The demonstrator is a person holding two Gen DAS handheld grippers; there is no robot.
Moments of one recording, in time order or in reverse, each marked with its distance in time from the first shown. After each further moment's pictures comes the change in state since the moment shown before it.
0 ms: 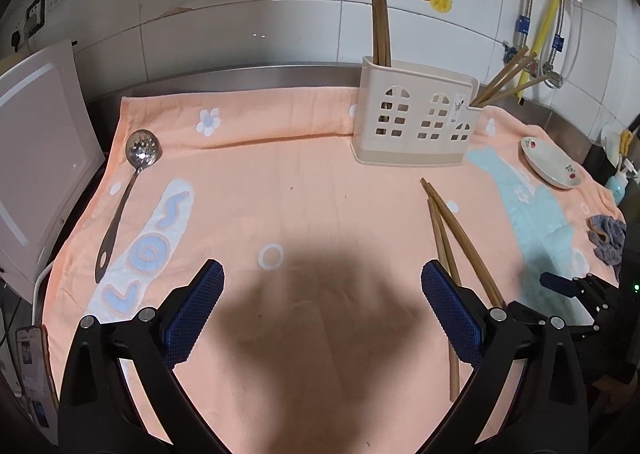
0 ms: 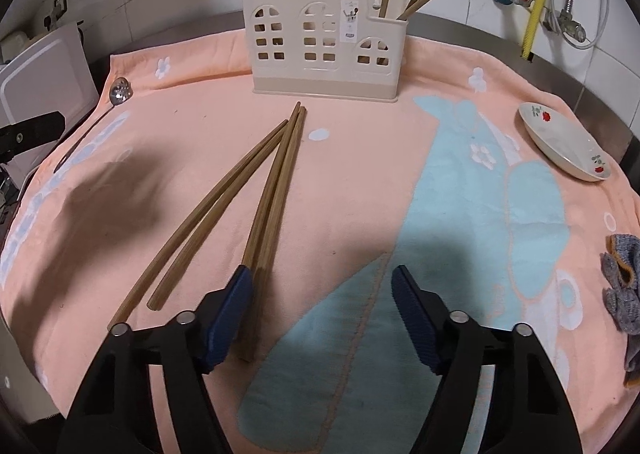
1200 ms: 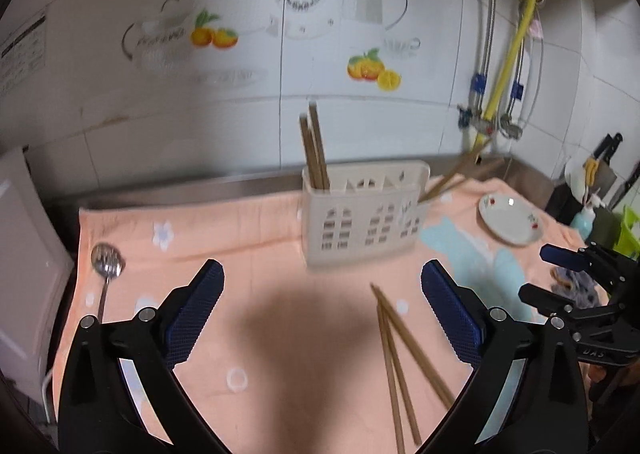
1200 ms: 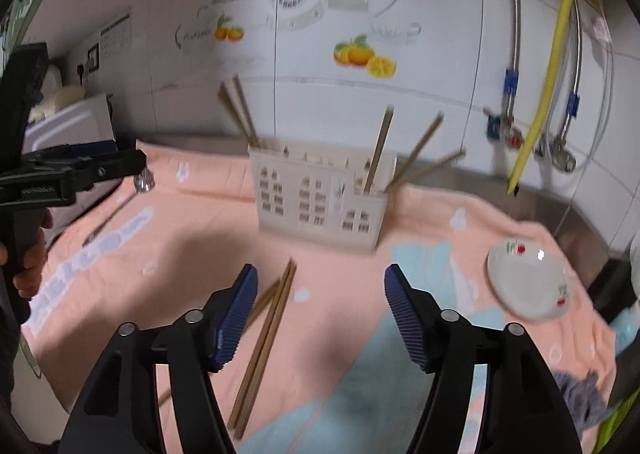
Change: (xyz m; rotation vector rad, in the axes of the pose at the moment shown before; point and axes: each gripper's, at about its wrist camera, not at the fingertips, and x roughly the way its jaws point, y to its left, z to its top) left arm -0.019 -0.033 0.093 0.089 -0.158 -0.125; right arm -0.086 -0.024 0.093 -0.101 -0.257 0.027
